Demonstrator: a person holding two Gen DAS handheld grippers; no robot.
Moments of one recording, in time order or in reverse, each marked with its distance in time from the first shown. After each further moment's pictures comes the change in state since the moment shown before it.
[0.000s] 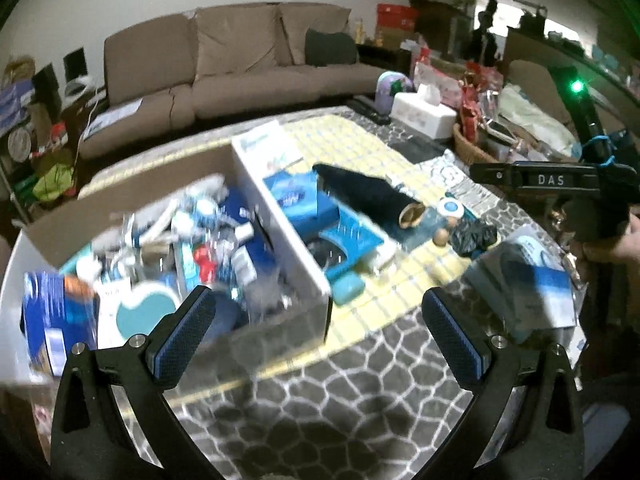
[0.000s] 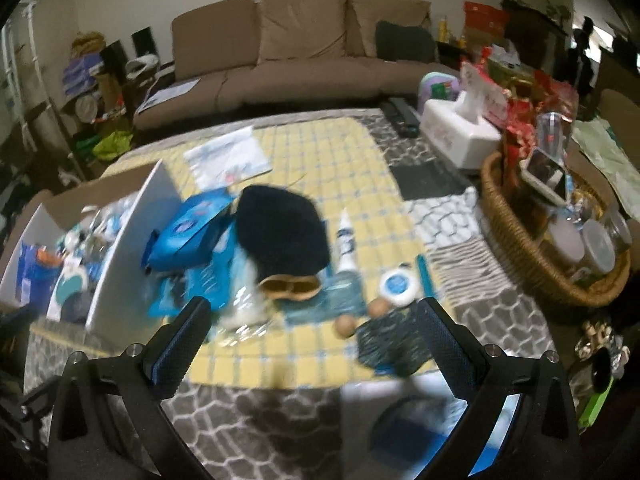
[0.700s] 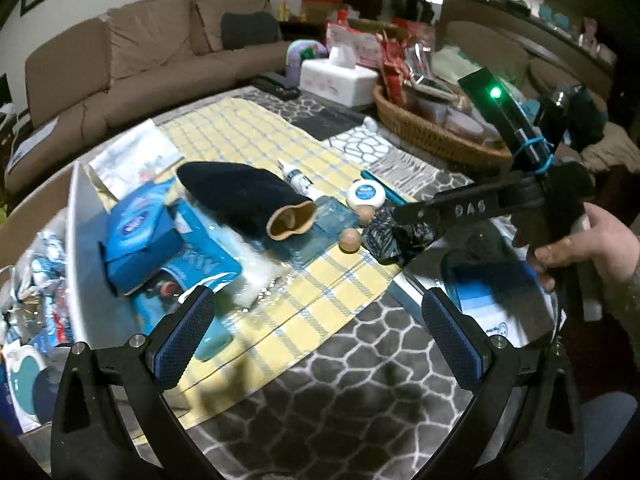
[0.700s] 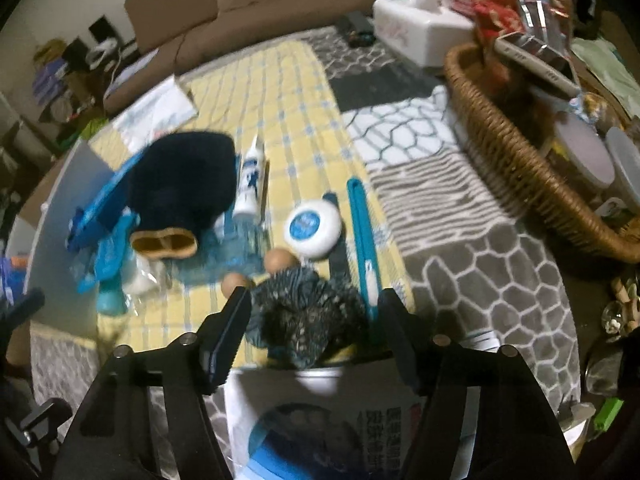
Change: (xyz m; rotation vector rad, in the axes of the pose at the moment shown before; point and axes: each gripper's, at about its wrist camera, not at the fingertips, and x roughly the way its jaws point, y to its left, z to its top) left arm 0.085 -0.105 0.011 0.145 0.081 -0.190; right arm 0.073 -0.089 -0.035 0.090 0.275 0.072
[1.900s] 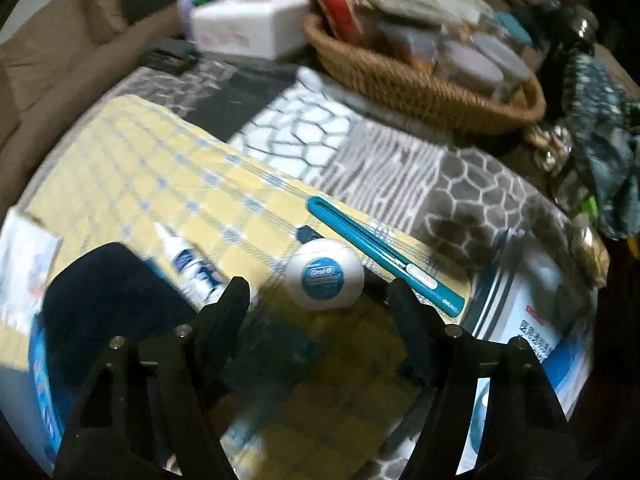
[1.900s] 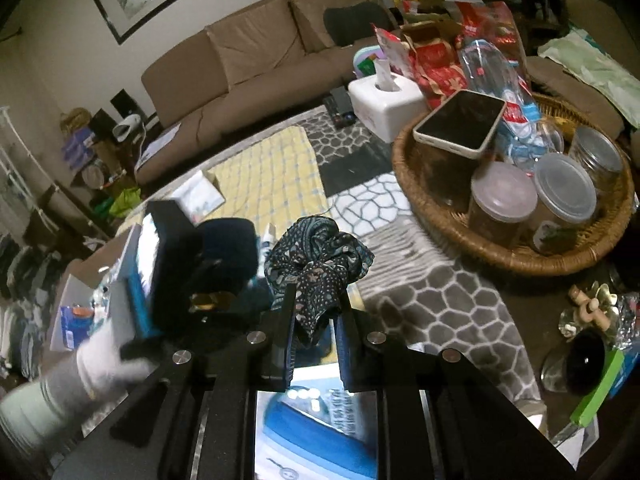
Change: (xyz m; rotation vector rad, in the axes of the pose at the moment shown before) left arm 0.175 -0.056 0.104 0.266 0.291 -0.101; right arm -0.114 -0.062 0.002 0.121 -0.233 0.134
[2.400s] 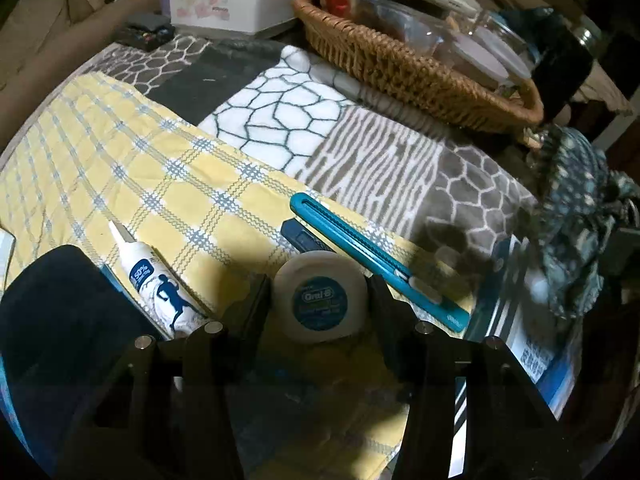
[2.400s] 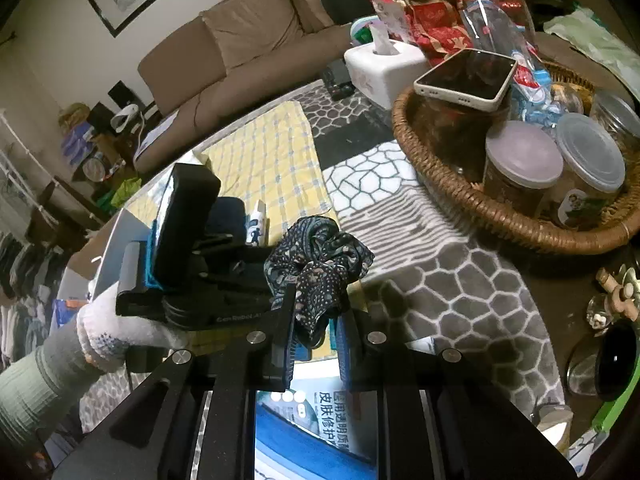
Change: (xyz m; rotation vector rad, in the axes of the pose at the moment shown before) left arm 0.029 0.014 0.000 -0.024 0.029 -0.119; right arm 0.040 -0.010 -0.013 0.020 0.057 0.033
